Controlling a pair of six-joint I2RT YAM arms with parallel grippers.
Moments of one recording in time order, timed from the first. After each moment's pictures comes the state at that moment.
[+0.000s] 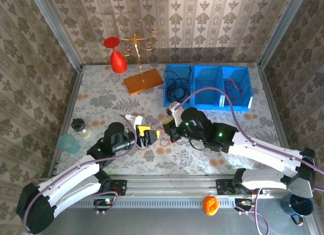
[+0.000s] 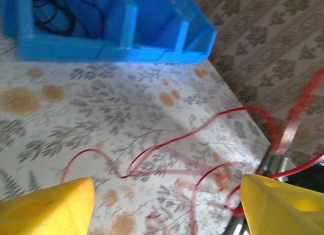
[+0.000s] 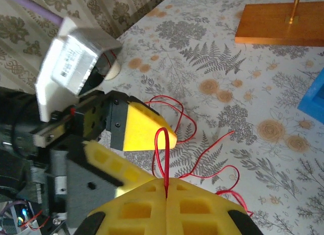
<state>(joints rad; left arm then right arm) -0.76 0.78 0.39 0.11 0.34 -0.57 1.00 1.17 1.02 -0.36 0.07 0.34</state>
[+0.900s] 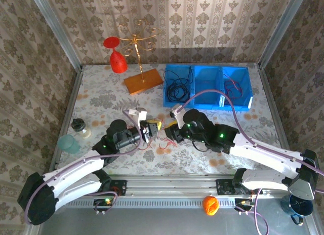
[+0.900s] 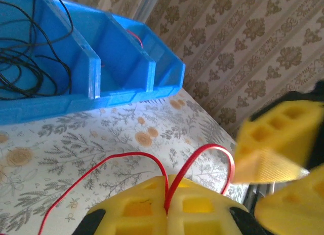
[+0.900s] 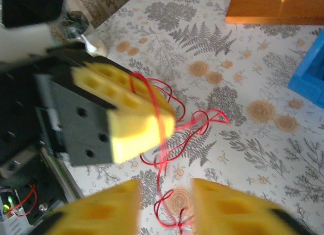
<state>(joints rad) -0.79 0.88 0.42 0.33 0.30 -0.54 0.96 1.14 0.96 -0.38 0.05 0.33</state>
